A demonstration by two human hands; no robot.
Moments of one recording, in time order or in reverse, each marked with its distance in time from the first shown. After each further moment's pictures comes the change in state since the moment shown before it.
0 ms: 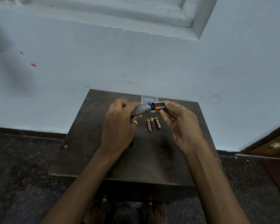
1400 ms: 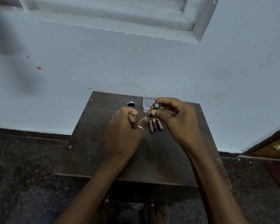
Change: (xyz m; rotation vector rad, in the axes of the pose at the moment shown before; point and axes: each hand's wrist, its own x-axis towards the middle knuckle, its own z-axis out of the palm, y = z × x) left_hand -0.019 0.021 -0.008 -0.212 0.116 -0.266; right_hand -0.008 0.000 0.000 -0.749 -0.237 -0.551
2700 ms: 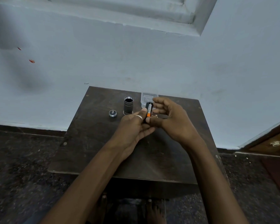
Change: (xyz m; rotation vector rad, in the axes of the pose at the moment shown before) left_hand 0.012 0.009 0.026 -1.016 -0.535 -0.785; right_hand 0.004 0.011 -0.003 -0.248 -0.216 0.125
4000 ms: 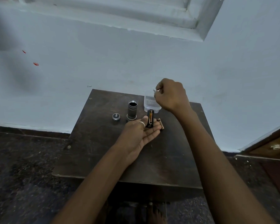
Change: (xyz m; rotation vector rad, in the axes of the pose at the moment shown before) left_hand -0.009 0.007 0.002 -0.167 0.034 -0.118; right_hand 0.089 -0.013 0.000 -0.569 0.196 -0.049
